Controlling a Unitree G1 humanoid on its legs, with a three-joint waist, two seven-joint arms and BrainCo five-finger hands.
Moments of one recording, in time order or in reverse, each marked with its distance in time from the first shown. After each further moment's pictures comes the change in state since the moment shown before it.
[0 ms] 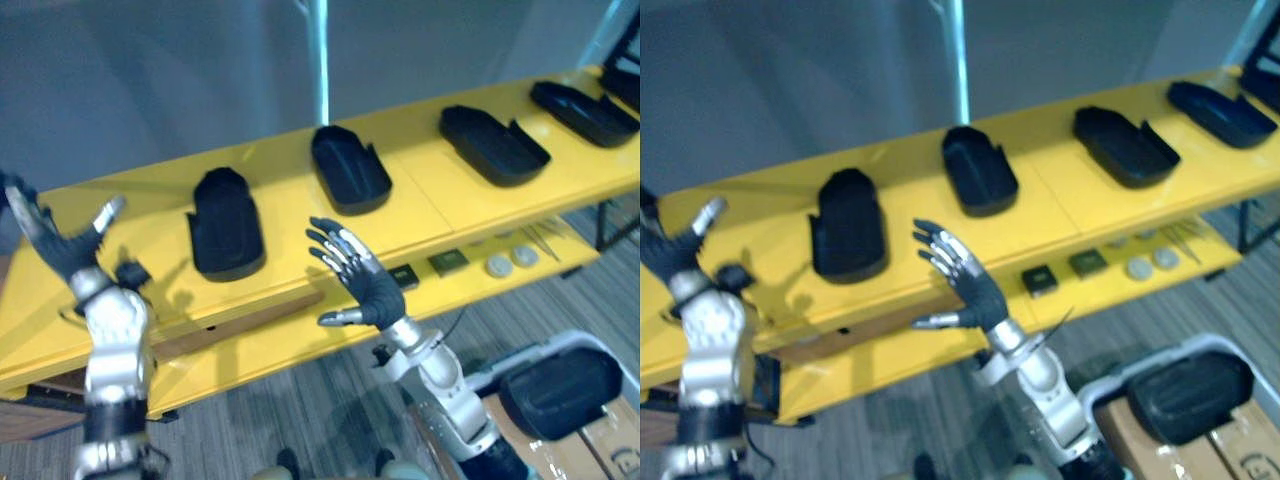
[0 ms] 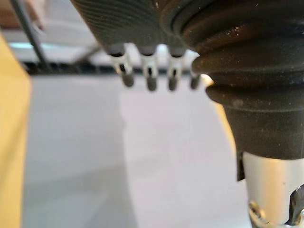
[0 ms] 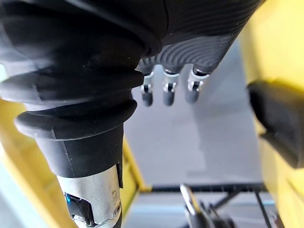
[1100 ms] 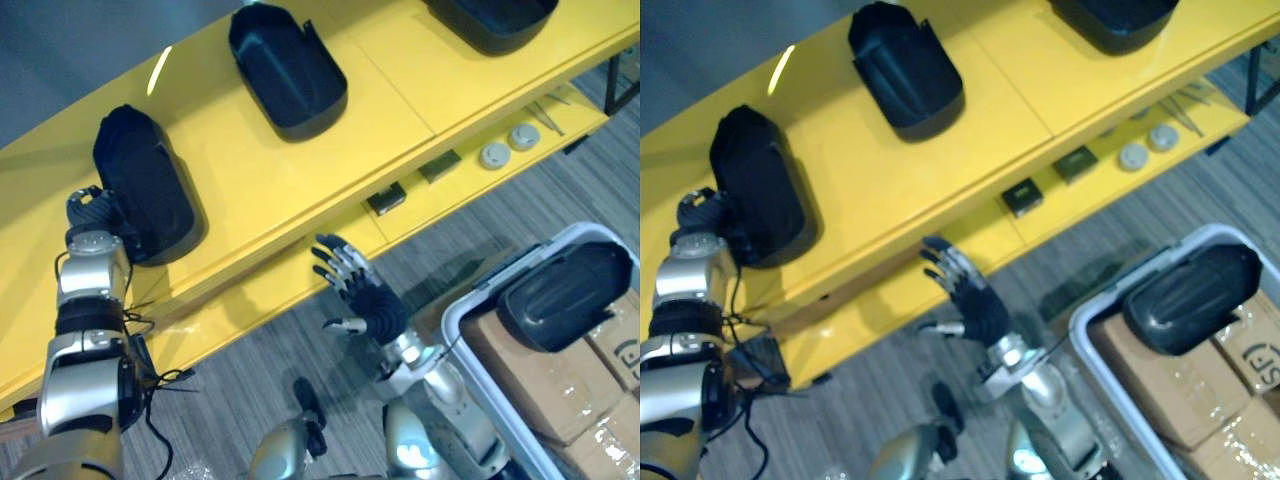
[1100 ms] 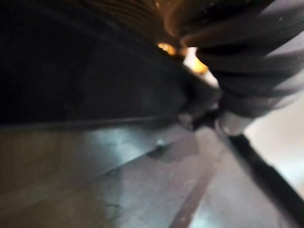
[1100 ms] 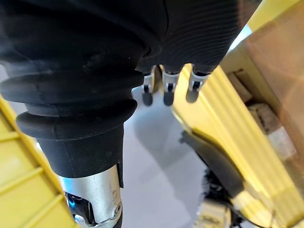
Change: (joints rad) left arm -0.759 0.368 -0.042 0.867 -0.011 0.546 -0.256; right arm 0.133 -0.055 0.013 -0.140 0.167 0.107 -0.036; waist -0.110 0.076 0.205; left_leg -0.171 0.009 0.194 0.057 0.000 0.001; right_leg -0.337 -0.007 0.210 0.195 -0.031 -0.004
